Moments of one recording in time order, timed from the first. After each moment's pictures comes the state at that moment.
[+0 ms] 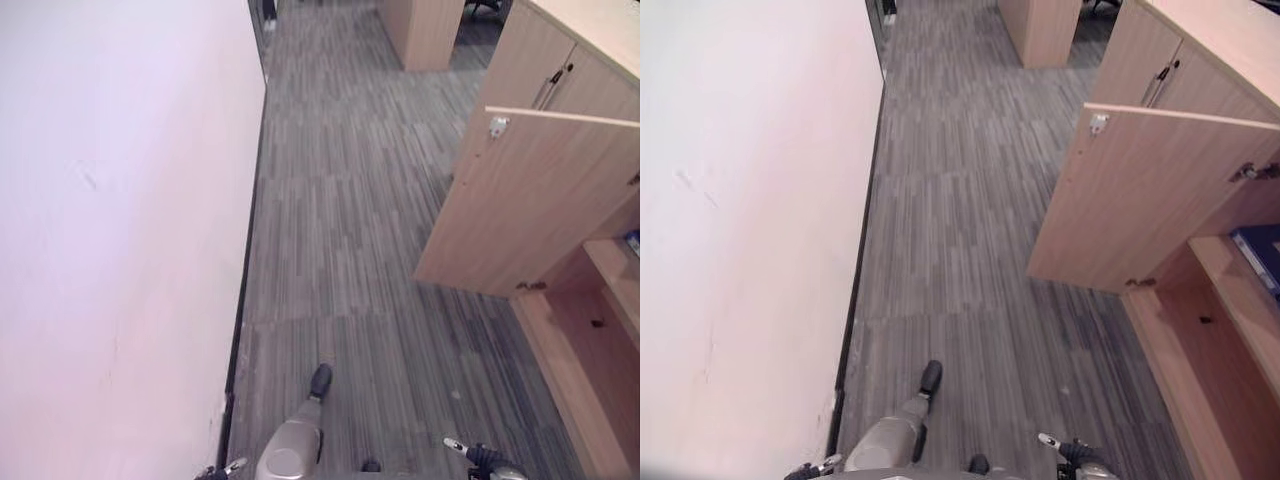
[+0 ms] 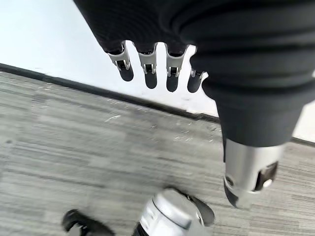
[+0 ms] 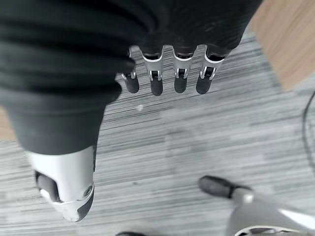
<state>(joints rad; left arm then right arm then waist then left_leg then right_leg) 0.03 0.21 -0.04 1.34 -0.35 -0.09 0.10 -0.08 -0.28 0.15 1.38 0.33 -0.03 -0.08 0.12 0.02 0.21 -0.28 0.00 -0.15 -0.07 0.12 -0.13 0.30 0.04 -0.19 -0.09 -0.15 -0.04</state>
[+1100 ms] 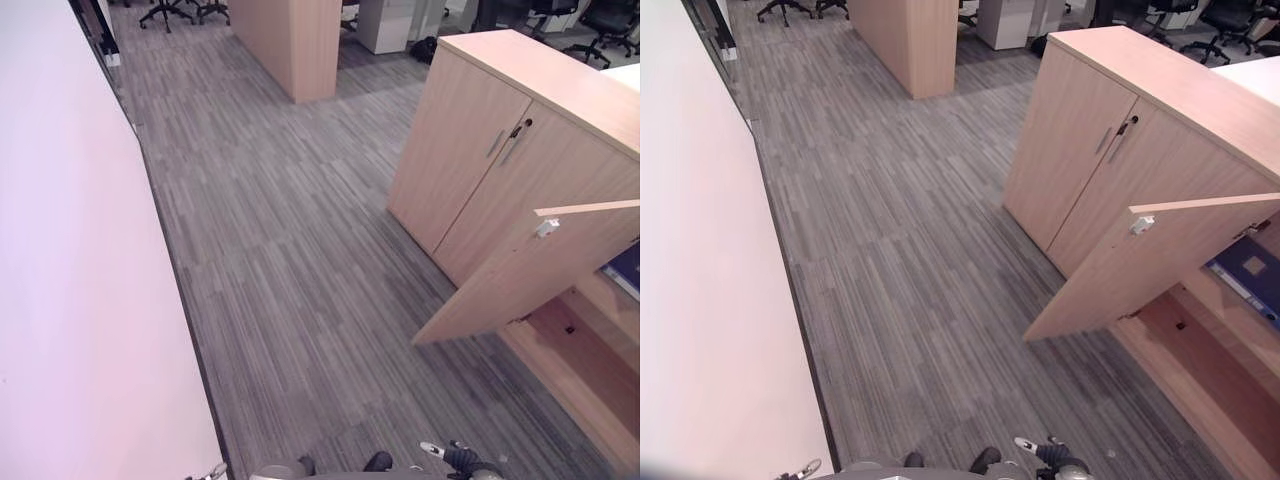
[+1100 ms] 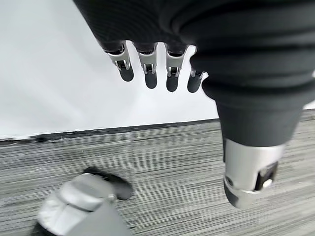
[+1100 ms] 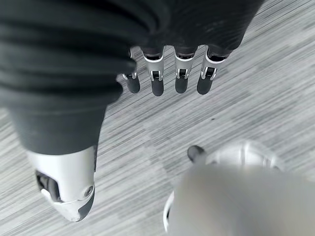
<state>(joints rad) 0.08 0.24 0.08 1.29 -0.34 -0.08 0.10 -0.03 -0.23 0.19 1.29 0.26 -0.03 -0.07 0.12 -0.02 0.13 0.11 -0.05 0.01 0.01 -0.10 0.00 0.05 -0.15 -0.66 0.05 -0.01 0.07</state>
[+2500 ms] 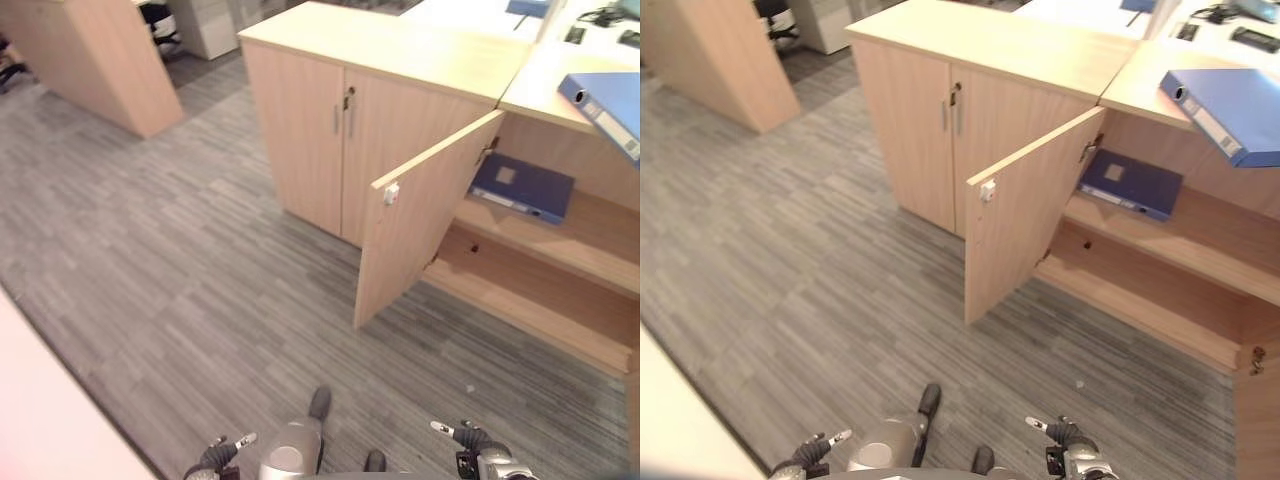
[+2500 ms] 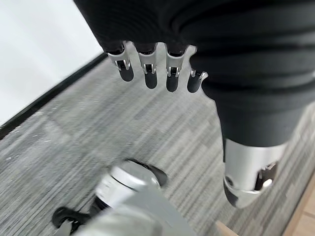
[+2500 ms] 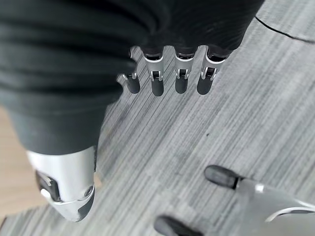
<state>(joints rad) 0.00 0.20 -0.09 1.30 -0.31 -0.08 0.07 -0.07 -0.27 0.19 1.33 0.28 -0.03 -0.08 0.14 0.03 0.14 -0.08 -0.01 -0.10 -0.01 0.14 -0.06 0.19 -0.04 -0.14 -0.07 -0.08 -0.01</state>
